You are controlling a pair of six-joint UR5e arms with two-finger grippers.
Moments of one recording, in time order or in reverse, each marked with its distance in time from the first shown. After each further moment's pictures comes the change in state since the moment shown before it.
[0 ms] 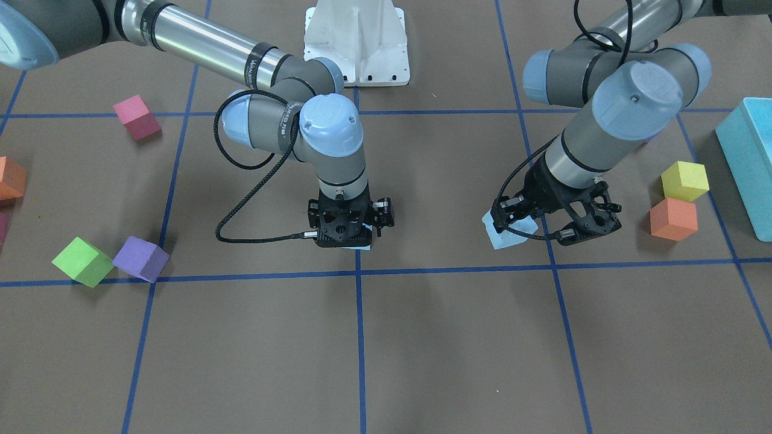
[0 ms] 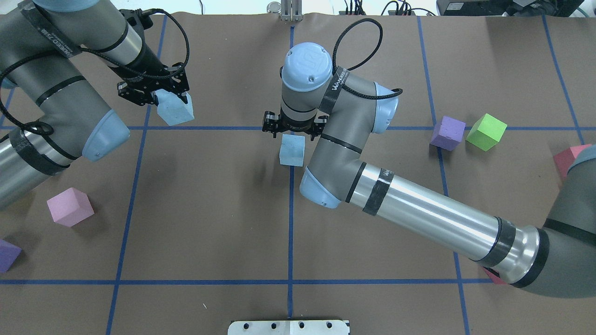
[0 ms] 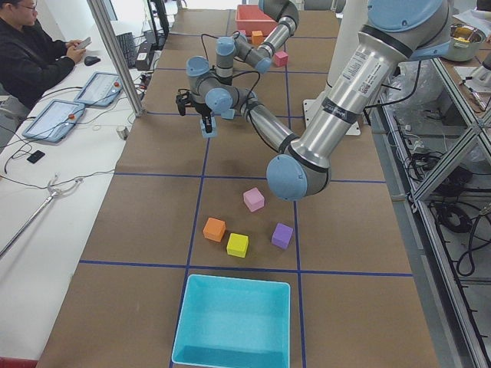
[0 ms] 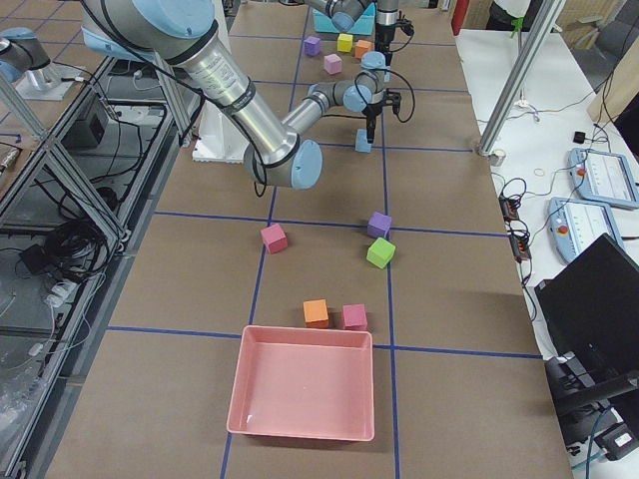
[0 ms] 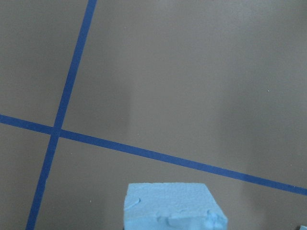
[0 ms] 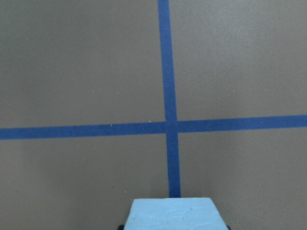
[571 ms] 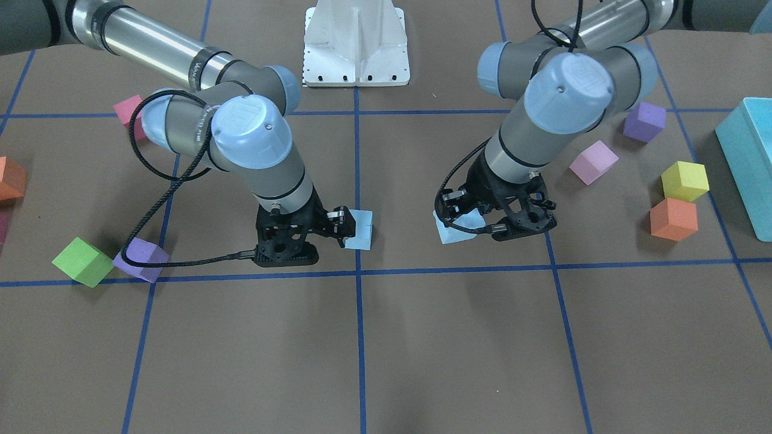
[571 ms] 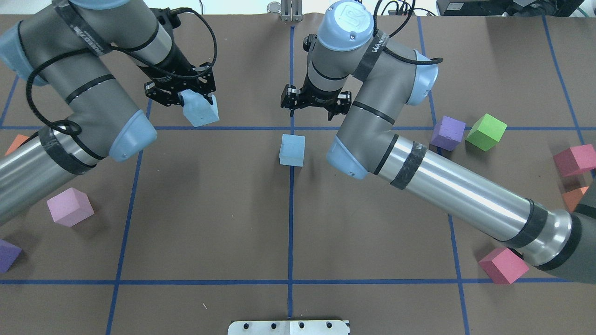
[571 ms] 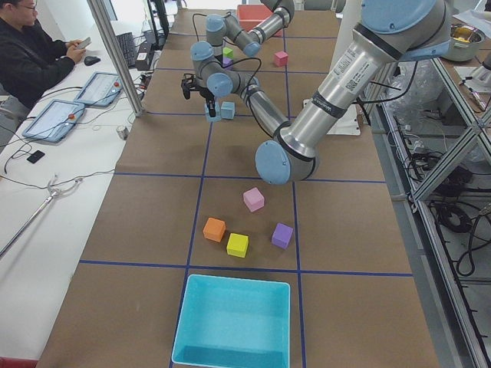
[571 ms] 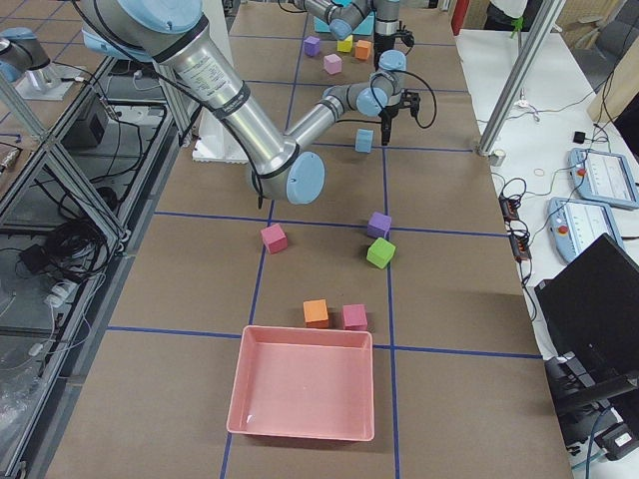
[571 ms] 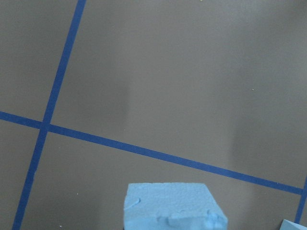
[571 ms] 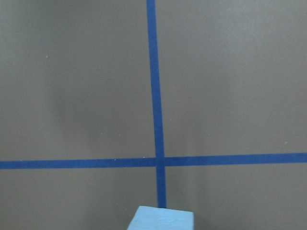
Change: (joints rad) left arm 0.088 -0.161 0.081 0.008 0.036 -0.025; right arm 0.138 -0.113 0.116 -0.010 0.127 -0.108
